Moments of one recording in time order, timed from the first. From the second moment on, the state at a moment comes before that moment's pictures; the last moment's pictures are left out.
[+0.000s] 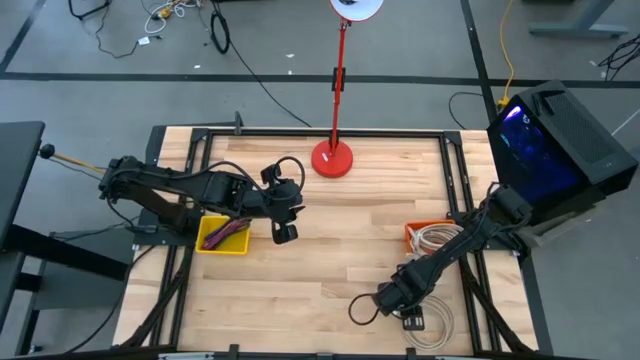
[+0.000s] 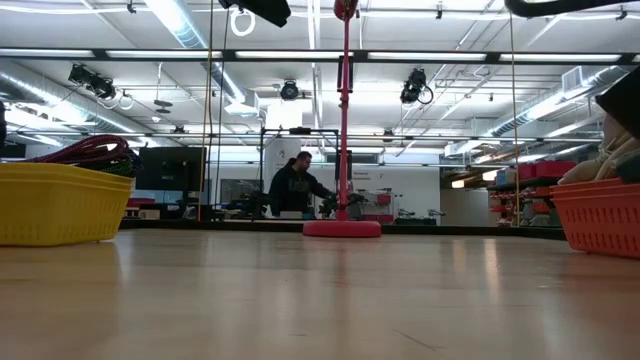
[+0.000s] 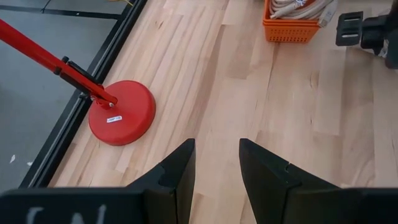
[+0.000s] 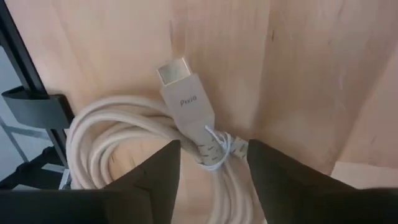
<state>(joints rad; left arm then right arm) -0.21 1.47 1.48 -0.84 -0.49 -0.26 0.65 1.80 1.06 -0.79 -0.35 0.66</state>
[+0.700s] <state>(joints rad) -0.21 1.47 1.48 -0.84 -0.49 -0.26 0.64 1.86 1.06 -0.75 -0.45 0.59</state>
